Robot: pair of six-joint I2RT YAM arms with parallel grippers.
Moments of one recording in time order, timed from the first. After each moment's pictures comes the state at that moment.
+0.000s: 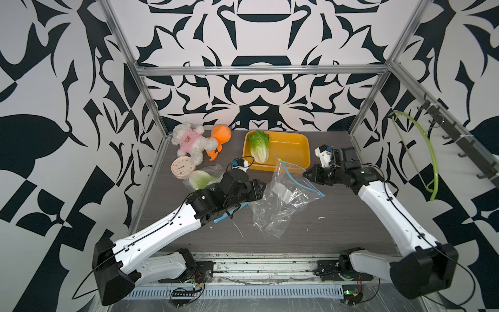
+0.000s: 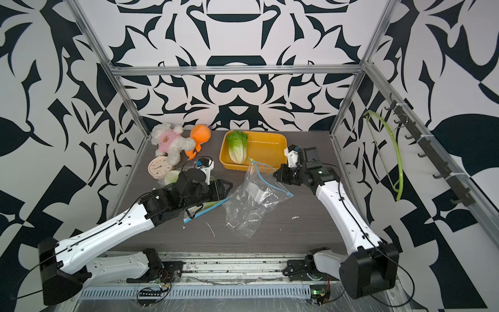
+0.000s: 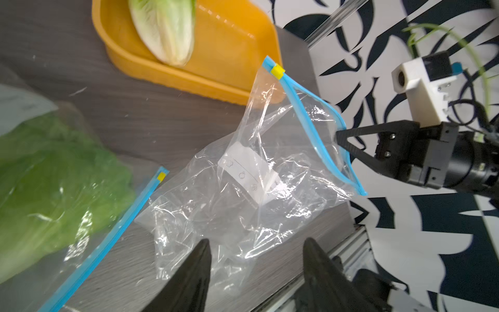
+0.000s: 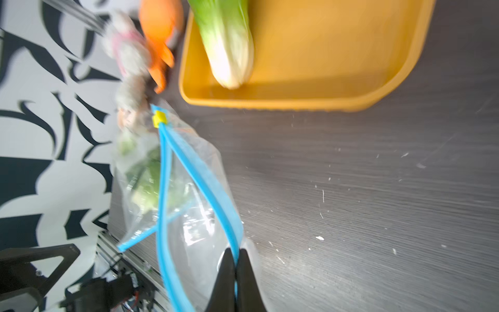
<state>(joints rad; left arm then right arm) -0.94 1.16 1.12 -0.48 -0.08 -0.86 0.19 1.19 1.18 -0.78 -0.46 0.44</state>
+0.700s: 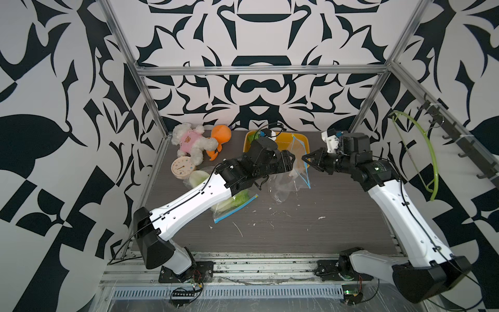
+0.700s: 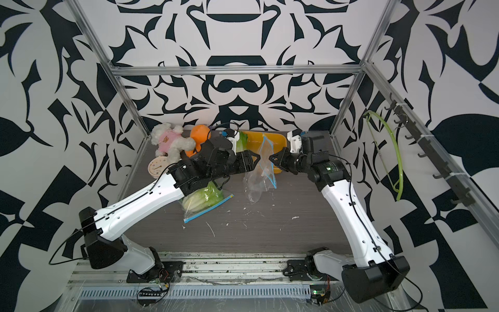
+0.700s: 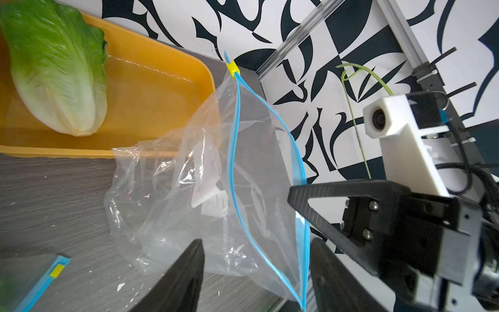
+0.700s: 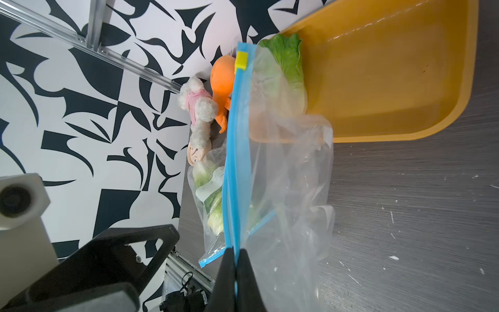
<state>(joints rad) -0.96 1.56 1.60 -0.50 -0.06 -0.84 0.25 1.19 1.32 -0.74 -0.51 0.70</state>
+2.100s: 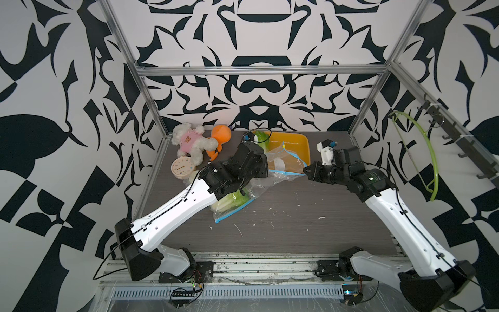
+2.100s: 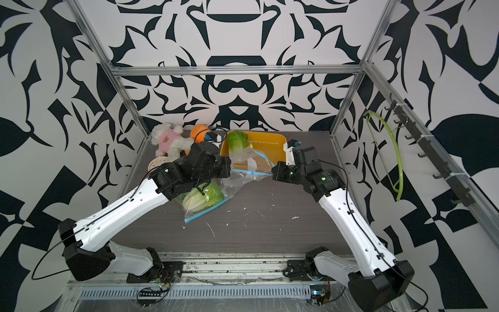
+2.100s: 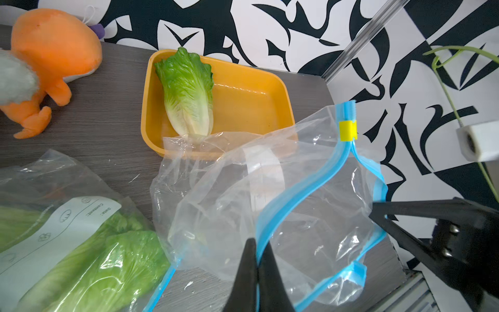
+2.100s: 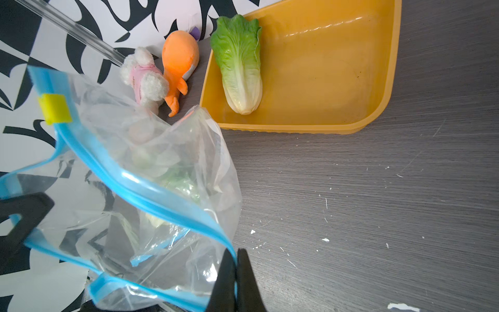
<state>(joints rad) -0.91 1.40 1.50 -0.70 -0.26 -0.65 0.36 1.13 1.21 -0.81 -0.25 0.53</state>
